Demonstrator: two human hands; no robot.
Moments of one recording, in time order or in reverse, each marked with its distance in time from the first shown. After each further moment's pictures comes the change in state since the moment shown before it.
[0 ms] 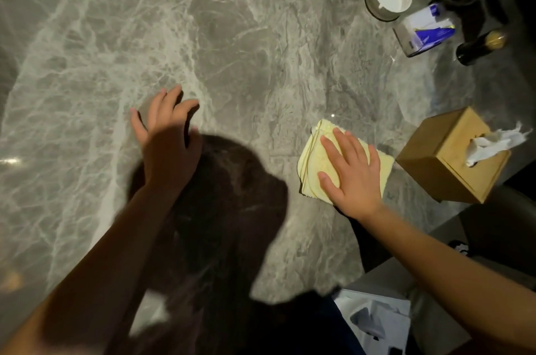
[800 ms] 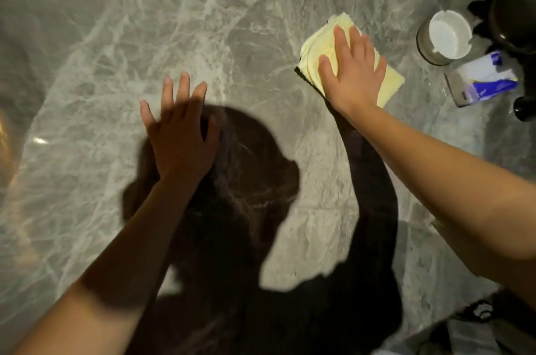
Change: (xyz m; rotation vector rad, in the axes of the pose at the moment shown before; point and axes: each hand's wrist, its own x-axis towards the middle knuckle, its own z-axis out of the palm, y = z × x) left_hand 0.068 -0.016 0.011 0.206 -0.040 -0.131; right_hand 0.267 -0.041 -0.036 0.098 0.048 0.160
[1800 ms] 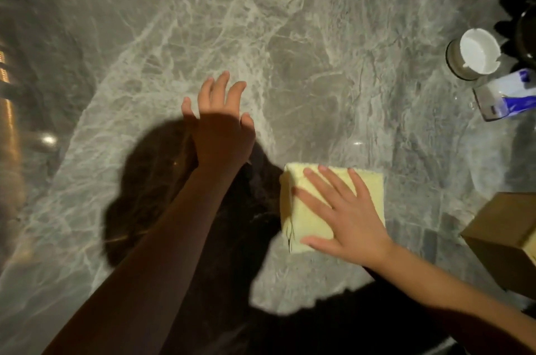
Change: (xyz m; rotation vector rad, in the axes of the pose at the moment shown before) left_hand 0.014 0.002 -0.003 -0.094 0.051 -0.056; right_hand -0.201 -0.004 0.028 -0.193 -0.147 -0.776
